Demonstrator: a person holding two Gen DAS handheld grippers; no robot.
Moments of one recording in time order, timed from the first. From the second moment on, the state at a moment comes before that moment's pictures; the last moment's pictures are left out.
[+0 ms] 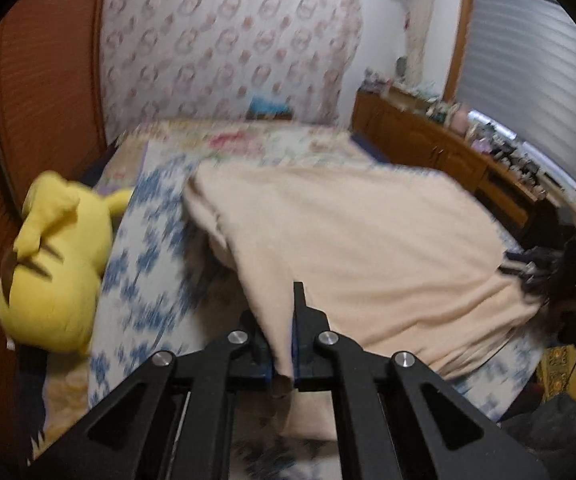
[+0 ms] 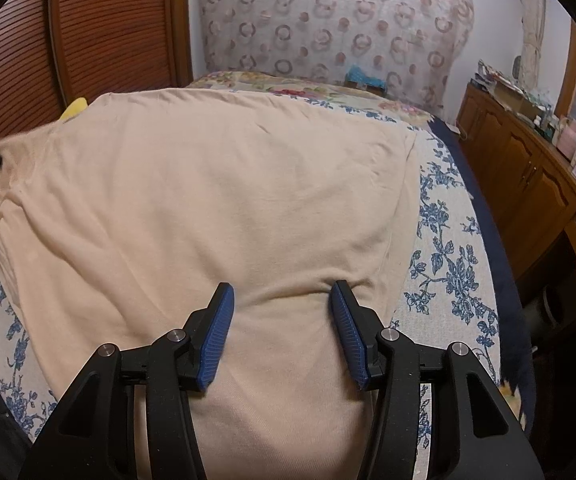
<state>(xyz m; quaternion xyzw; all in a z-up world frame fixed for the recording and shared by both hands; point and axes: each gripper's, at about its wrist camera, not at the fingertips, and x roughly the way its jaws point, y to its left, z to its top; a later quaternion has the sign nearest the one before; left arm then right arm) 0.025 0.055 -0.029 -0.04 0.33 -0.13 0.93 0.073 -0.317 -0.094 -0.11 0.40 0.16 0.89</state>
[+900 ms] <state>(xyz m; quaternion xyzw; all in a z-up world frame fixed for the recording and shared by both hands) 0.077 -0.119 0.063 0.02 0.25 -0.32 0.91 0.051 -0.350 -0.045 -0.05 0.36 0.15 0.92</state>
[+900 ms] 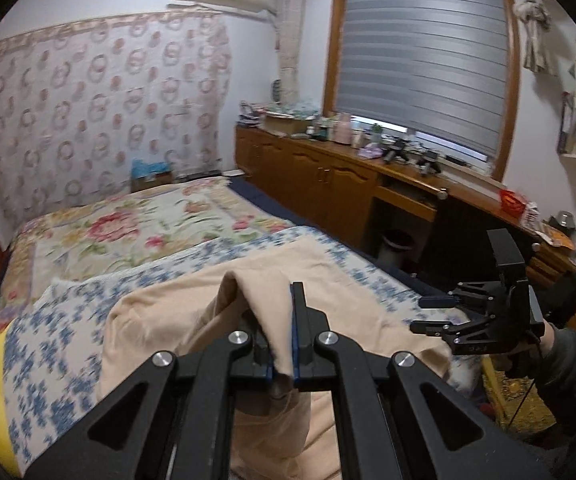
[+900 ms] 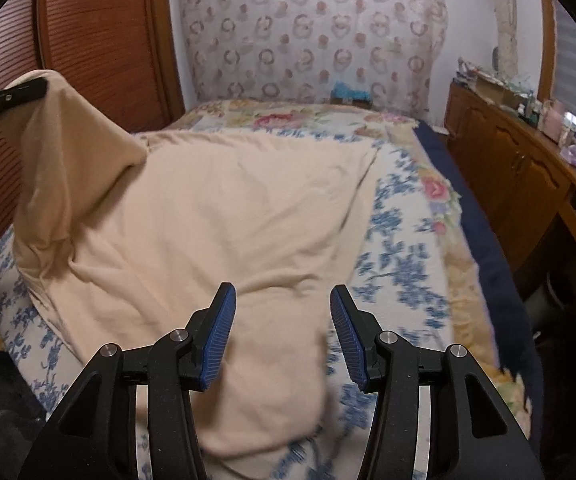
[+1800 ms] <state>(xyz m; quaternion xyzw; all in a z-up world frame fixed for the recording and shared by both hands) 0.064 -0.099 0.041 0.04 0.27 -0.25 0.93 0.059 -0.357 -0.015 -0.05 0.33 0.17 0.92</state>
